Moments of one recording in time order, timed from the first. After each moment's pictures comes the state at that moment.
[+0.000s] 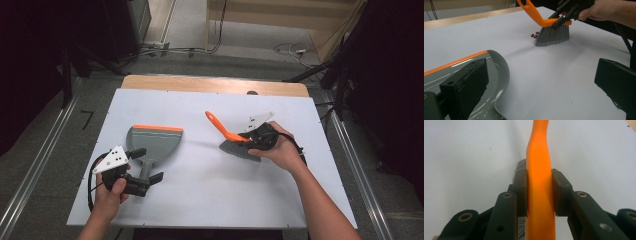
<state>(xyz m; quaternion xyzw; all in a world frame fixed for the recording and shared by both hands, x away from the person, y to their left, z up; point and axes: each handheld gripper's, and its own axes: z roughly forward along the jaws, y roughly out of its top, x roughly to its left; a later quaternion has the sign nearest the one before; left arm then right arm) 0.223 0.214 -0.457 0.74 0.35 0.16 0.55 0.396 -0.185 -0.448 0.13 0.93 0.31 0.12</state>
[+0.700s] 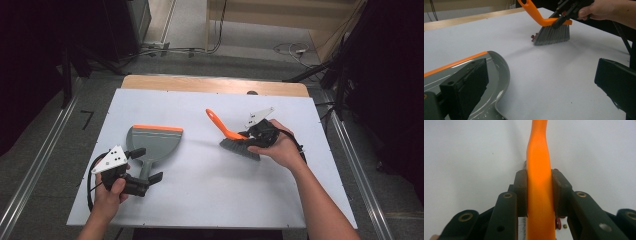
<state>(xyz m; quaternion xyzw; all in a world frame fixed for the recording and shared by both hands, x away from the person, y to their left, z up) 0.223 0.216 -0.457 0.74 0.35 0.16 0.55 0.396 -0.185 -0.440 0.16 0.93 0.31 0.09</state>
